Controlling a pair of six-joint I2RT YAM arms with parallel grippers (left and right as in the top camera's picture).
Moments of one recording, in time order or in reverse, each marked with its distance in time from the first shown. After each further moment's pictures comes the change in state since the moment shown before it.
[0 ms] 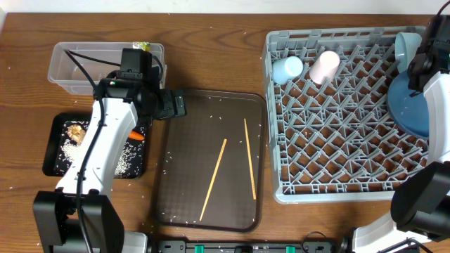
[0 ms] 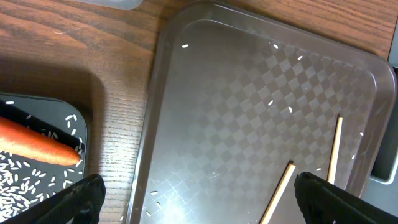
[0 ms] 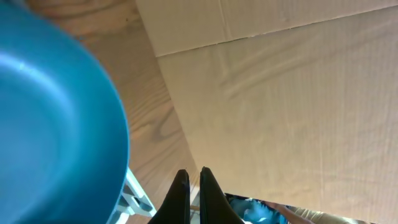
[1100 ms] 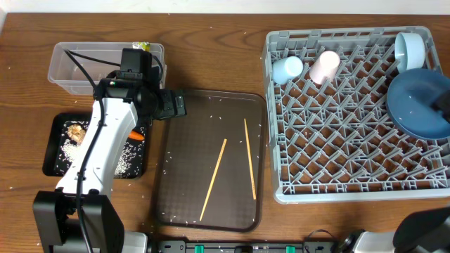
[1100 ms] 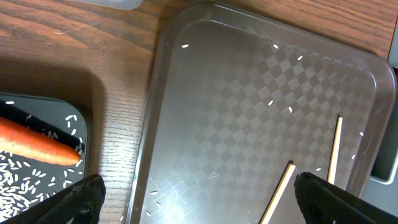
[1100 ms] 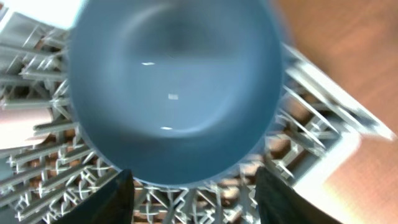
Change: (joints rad) left arm 0.000 0.000 0.000 0.000 0.000 0.000; right arm -0.333 -0.204 0.000 -0.327 -1.058 0.565
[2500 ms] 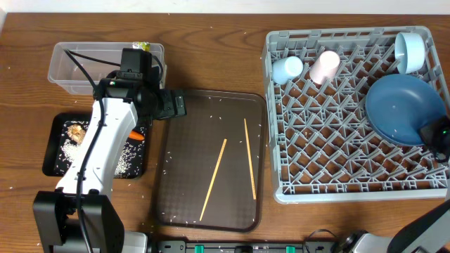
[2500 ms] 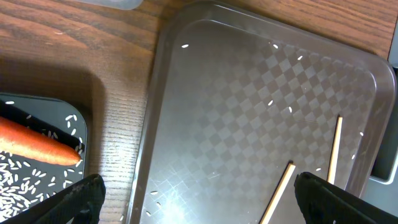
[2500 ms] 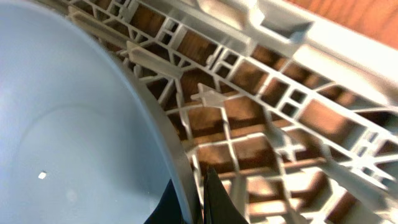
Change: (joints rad) left arm 0.000 0.000 0.000 0.000 0.000 0.000; right arm -0.080 -0.084 -0.566 0.597 -0.051 0.074
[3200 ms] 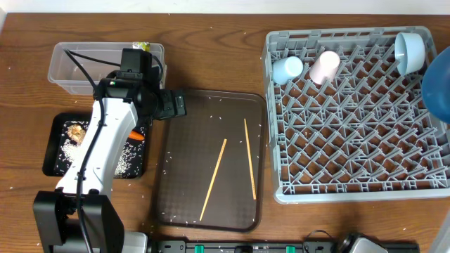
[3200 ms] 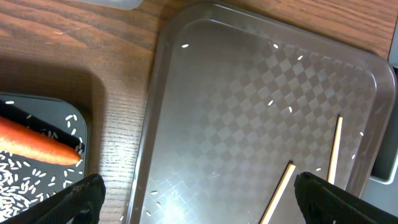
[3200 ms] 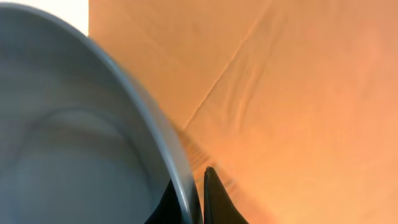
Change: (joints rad) left arm 0.000 0.000 0.000 0.000 0.000 0.000; right arm 0.211 -0.202 0.393 -0.005 0.661 -0.570
